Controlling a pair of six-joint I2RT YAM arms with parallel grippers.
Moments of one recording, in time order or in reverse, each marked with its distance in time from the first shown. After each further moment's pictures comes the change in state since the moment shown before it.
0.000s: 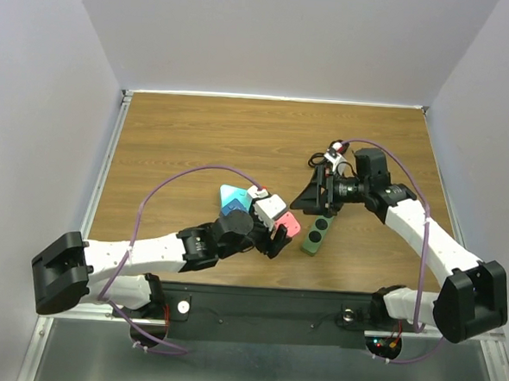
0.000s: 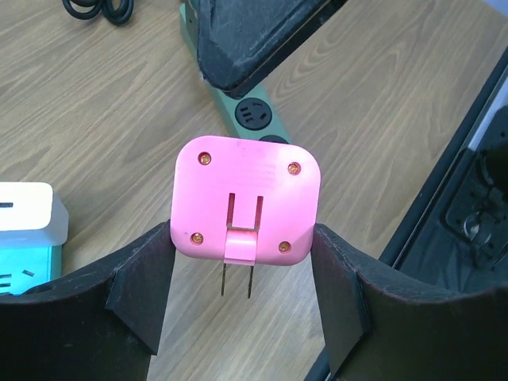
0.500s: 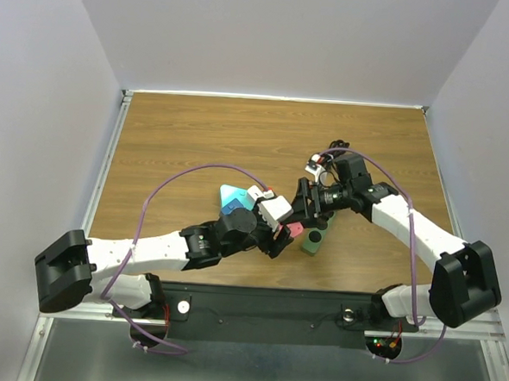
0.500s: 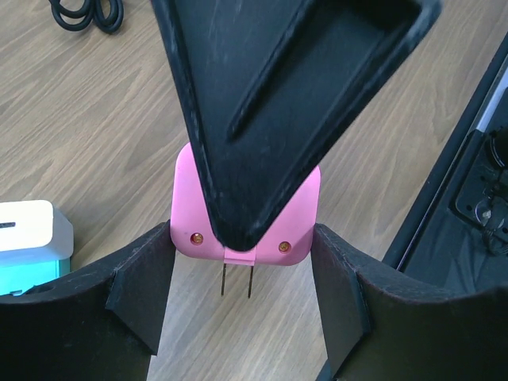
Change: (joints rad) left arm 0.000 0.027 0.033 -0.025 0.031 0.072; right arm 0.098 0.104 0.000 -0.050 -0.069 -0.036
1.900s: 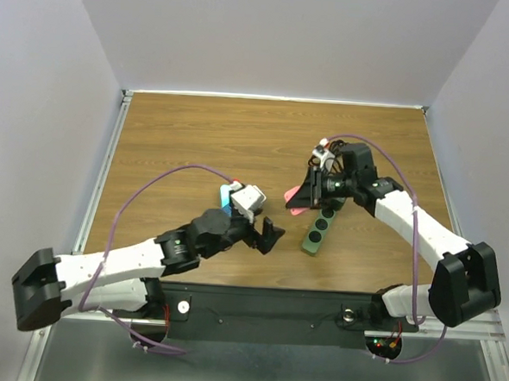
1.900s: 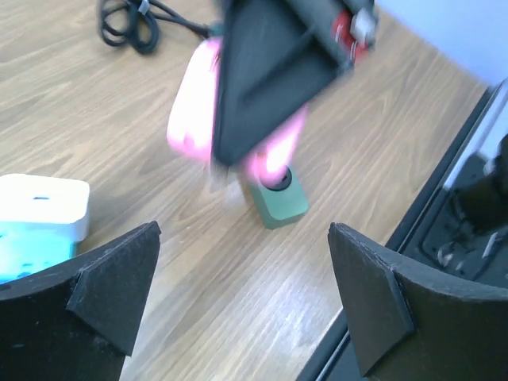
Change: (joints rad) left arm 0.033 -0.157 -0.076 0.030 -0.054 -0.137; right arm 0.004 0.008 0.032 0.096 0.096 0.040
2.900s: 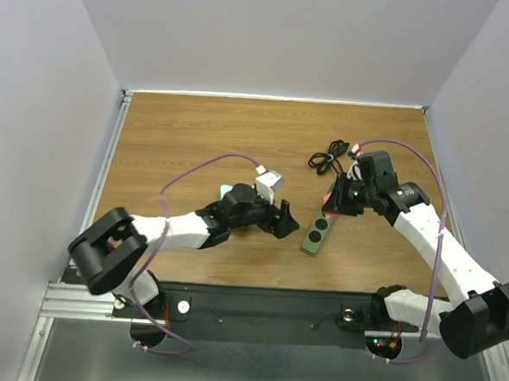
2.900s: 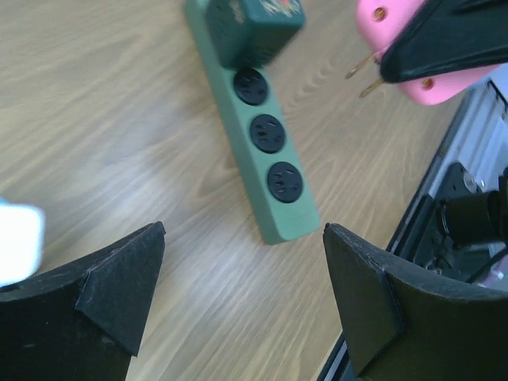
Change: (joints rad) left arm 0.248 0.383 0.068 0.201 0.386 -0.169; right arm -0.061 -0.189 0.090 -0.405 0.570 -0.112
